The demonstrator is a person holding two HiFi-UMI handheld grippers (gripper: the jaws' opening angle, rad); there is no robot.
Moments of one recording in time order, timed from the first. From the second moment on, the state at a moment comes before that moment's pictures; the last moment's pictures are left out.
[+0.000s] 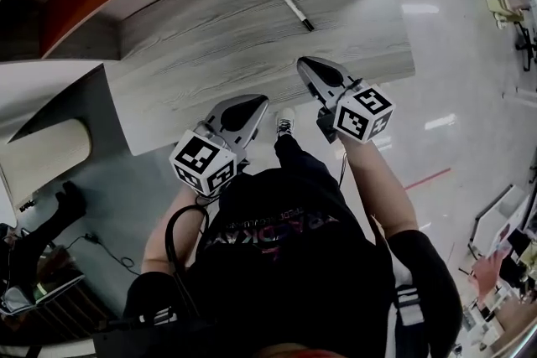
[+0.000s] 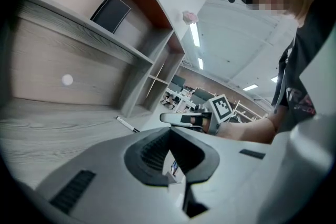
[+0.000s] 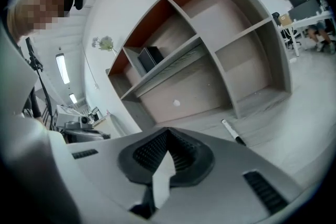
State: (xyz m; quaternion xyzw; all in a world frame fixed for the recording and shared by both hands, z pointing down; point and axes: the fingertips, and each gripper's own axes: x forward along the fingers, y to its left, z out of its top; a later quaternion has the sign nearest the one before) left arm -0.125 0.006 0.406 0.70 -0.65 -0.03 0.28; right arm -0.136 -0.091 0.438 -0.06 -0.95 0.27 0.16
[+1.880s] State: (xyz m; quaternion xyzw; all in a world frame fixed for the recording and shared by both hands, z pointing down) left arm -0.130 0.010 0.430 0.61 -0.73 -0.02 0.31; right arm -0.244 -0.214 0.626 -0.05 -0.85 0.02 0.53
